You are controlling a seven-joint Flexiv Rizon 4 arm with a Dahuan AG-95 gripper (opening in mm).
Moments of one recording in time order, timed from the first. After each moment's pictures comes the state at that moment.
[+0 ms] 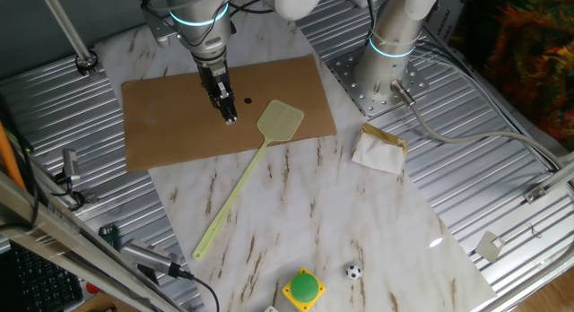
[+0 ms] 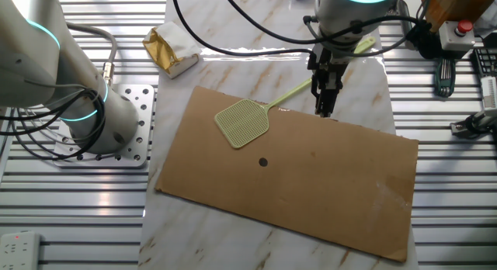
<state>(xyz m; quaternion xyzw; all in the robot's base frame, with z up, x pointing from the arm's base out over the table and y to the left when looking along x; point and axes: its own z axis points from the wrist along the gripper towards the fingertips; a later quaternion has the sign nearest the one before) 0.500 0.000 0.170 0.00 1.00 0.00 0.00</state>
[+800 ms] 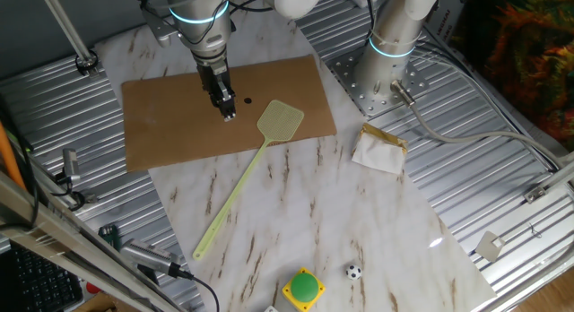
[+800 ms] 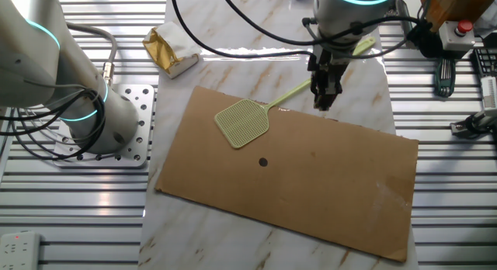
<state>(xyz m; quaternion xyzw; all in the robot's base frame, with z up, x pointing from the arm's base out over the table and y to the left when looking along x) 0.500 0.001 0.170 -0.02 1.00 0.00 0.00</state>
